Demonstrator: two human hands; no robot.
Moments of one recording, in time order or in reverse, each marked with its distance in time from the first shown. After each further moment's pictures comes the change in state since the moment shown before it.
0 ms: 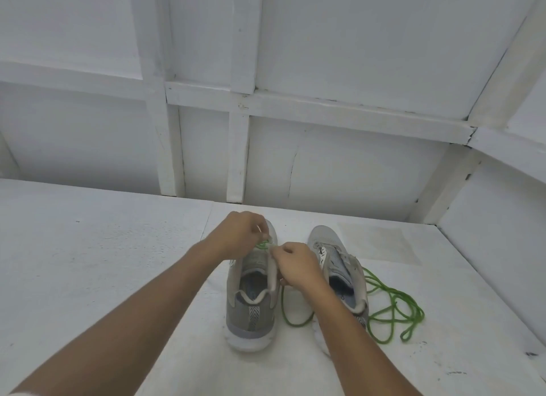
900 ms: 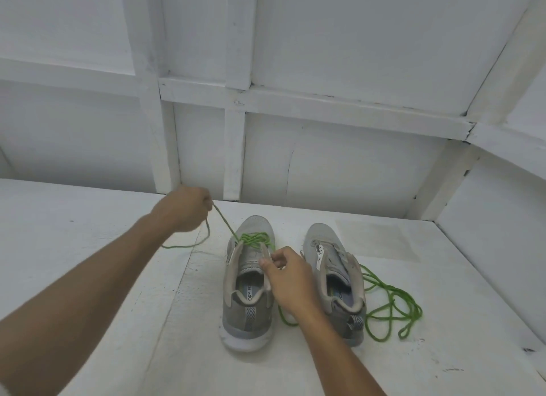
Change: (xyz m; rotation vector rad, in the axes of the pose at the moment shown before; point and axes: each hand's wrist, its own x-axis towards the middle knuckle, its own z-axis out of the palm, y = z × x) left_hand 0.016 -0.064 -0.056 0.291 0.130 -0.193; right_hand -0.025 0.012 0.013 0.046 0.117 -0.122
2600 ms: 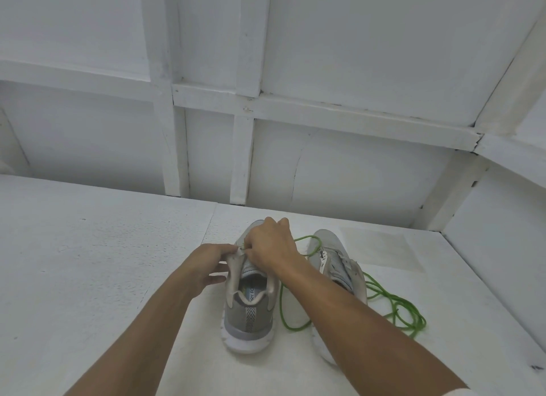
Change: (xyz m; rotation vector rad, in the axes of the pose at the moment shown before) left_hand -0.064 0.026 0.071 -1.237 -0.253 -0.526; right_hand 0.066 -0.040 0.026 -0.959 -0.144 -0.581
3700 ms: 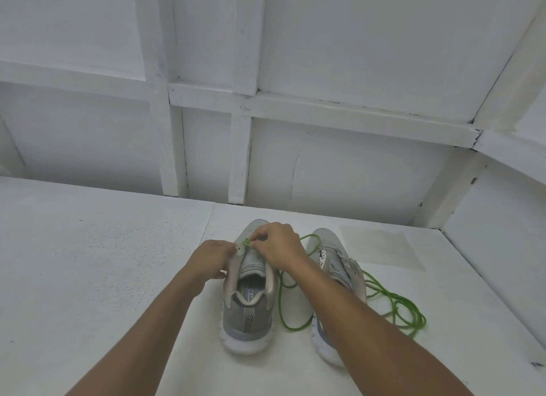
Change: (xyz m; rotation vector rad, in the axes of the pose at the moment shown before) left_hand 0.003 0.003 0.004 0.232 0.051 0.120; right_hand -0.005 0.024 0.005 0.615 -0.047 0.289
